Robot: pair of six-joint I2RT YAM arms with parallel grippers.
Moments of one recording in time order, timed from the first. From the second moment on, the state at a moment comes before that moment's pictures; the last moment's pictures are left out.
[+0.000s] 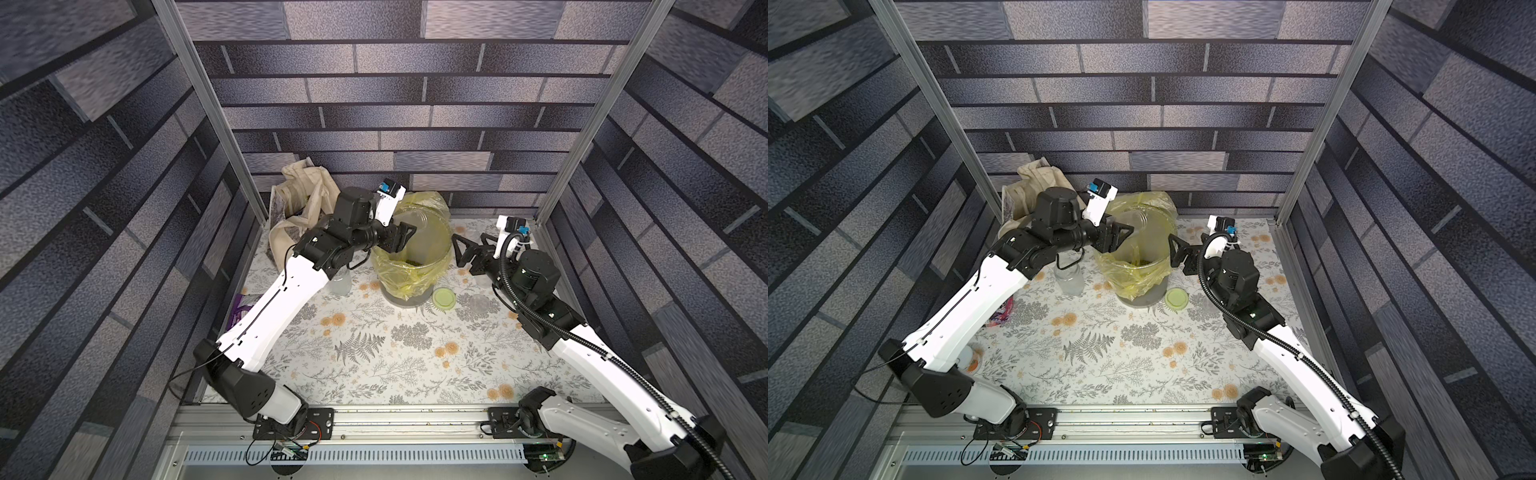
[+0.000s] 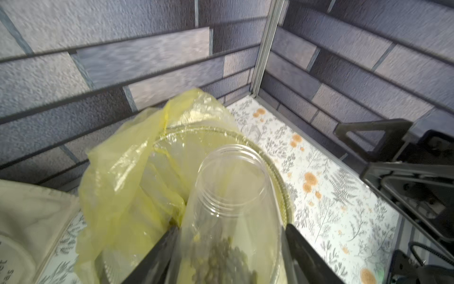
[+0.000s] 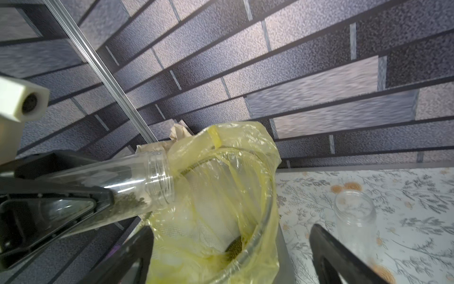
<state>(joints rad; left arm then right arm) -0.60 1.56 1.77 -0.70 0.20 -0.02 0.53 0.98 0.89 0.01 0.07 0.39</state>
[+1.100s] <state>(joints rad) -0.76 1.95 2.61 -1.50 -0.24 0.05 0.48 0.85 0.72 0.06 -0.11 0.51</state>
